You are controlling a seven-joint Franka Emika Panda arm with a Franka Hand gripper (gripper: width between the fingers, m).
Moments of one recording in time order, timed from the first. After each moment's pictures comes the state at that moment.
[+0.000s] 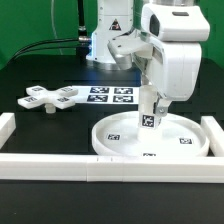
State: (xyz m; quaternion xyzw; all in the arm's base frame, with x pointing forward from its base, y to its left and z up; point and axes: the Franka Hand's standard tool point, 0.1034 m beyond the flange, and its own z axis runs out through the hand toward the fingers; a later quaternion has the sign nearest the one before) arm 0.569 0.040 0.070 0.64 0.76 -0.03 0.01
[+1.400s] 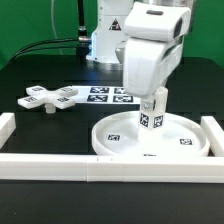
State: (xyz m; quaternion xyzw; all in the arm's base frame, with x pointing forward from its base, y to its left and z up) arm 0.567 0.042 0.070 0.88 0.47 -0.03 0.02
